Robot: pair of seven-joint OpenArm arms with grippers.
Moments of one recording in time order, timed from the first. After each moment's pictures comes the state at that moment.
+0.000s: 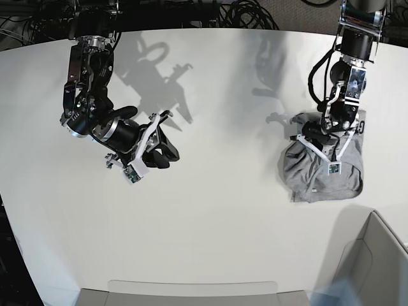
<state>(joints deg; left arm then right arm) -4.3 -27.9 9.9 79.3 -28.1 13.7 45.2 3.0 6.2 2.9 105.1 32.7 37.0 -60.7</state>
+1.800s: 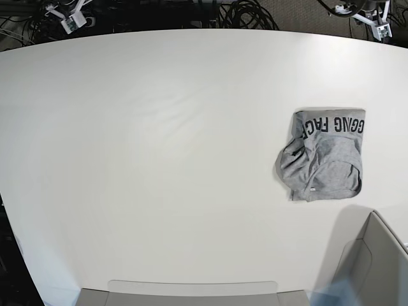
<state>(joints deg) 62.1 -17.4 -25.2 117.0 -28.4 13.7 41.0 -57.6 11.8 28.2 119.9 31.2 44.3 -52.0</state>
